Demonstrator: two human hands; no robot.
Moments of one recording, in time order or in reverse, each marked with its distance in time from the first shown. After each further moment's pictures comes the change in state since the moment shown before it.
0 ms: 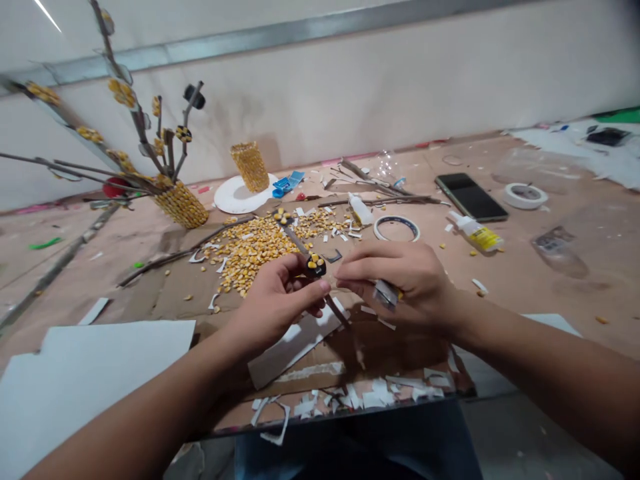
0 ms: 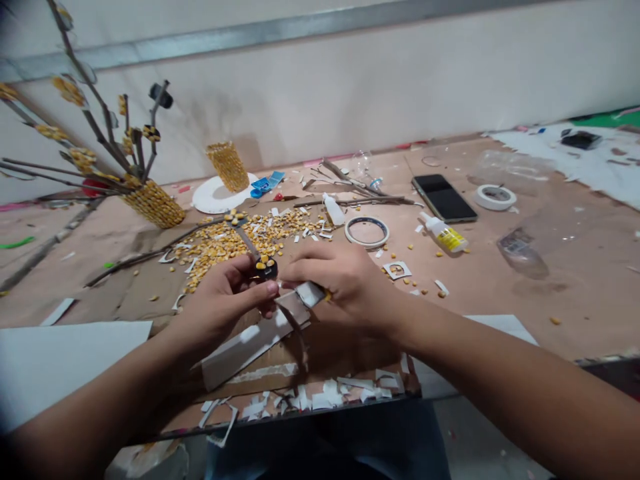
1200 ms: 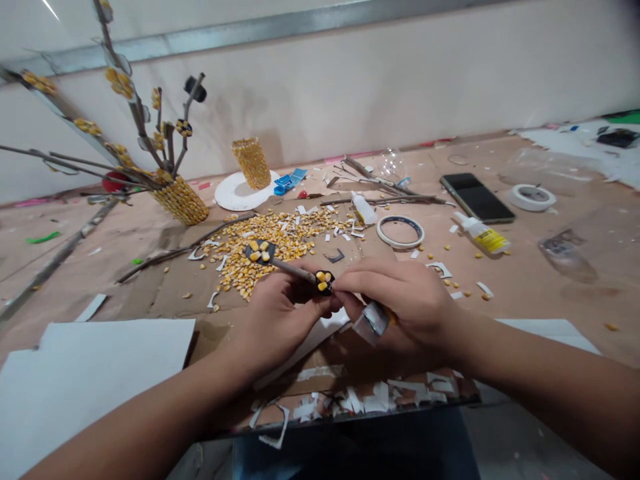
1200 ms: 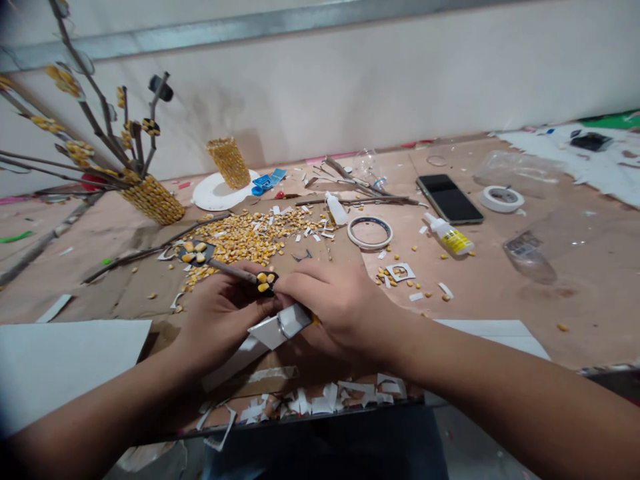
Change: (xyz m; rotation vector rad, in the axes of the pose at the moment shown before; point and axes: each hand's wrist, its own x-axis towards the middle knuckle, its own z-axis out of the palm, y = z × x) left_hand -0.011 -0.018 0.005 0.148 0.044 0.247; right_hand -0.016 -0.013 0.009 -0.087 -0.097 0.099
